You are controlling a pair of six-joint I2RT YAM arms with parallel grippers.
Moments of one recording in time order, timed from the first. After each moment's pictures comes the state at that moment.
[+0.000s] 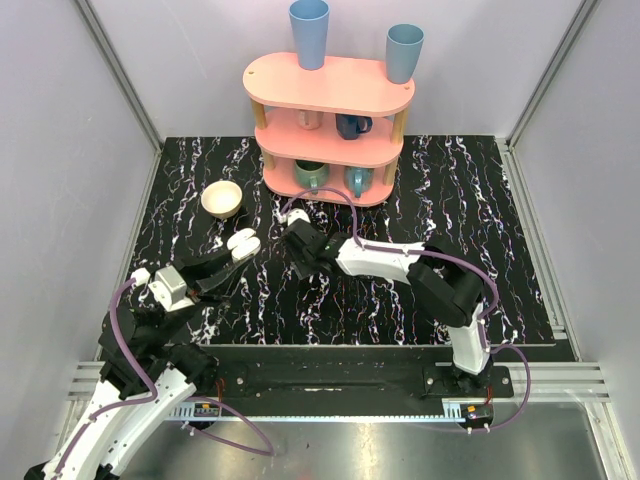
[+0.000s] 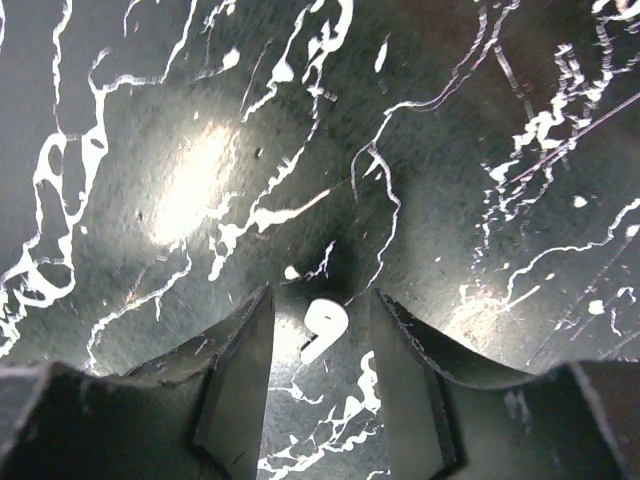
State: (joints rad) left arm -0.60 0.18 0.56 0.02 0.26 0.01; right arm 0.98 1.99 1.34 -0.25 0.22 0.30
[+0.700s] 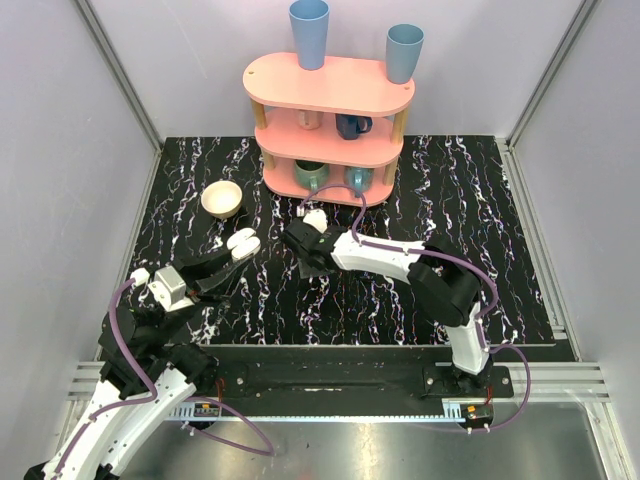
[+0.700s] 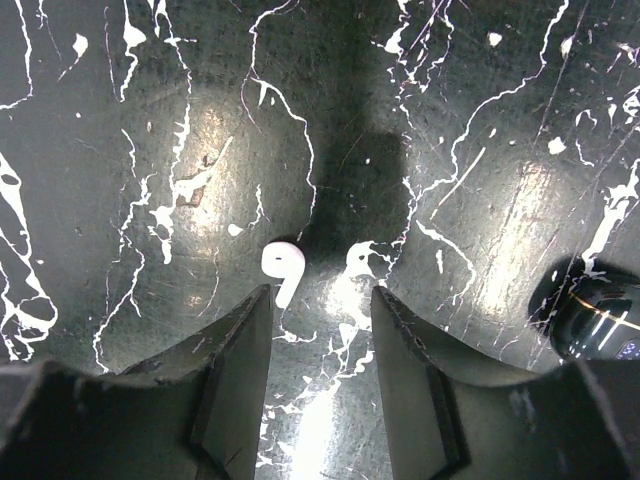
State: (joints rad) left arm -0.60 0.18 0.56 0.03 0.26 0.01; right arm 0.98 2.01 1.48 -0.59 0.36 0.72
